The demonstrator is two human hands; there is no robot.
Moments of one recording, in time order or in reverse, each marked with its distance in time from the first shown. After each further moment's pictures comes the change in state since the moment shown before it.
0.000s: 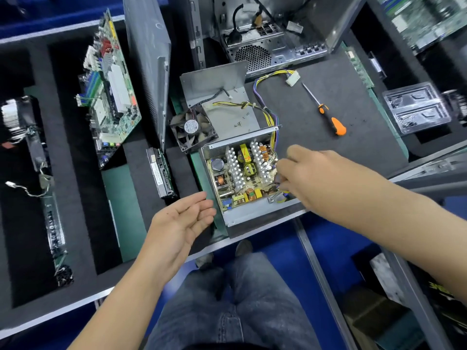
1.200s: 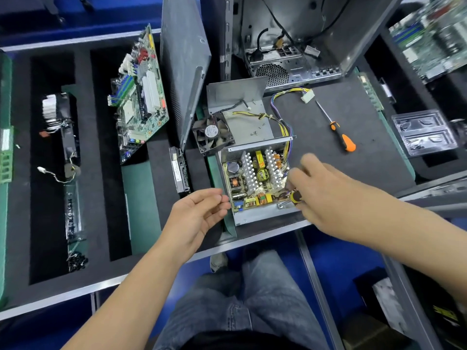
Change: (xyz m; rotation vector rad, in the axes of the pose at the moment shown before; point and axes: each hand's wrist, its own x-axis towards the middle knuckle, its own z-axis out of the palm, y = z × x) left_hand 0.009 0.002 0.006 -0.080 -0.025 0.031; right_hand -0.010 -0.011 0.007 0.036 0.055 0.018
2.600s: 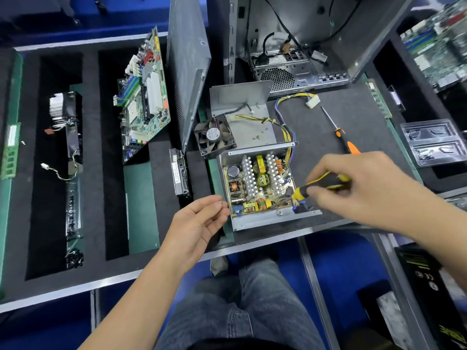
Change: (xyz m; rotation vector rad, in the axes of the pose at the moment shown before) left_hand 0.000 -0.017 0.000 -0.151 0.009 0.004; right_hand -0.010 0.042 -0.008 0.664 0.362 0.006
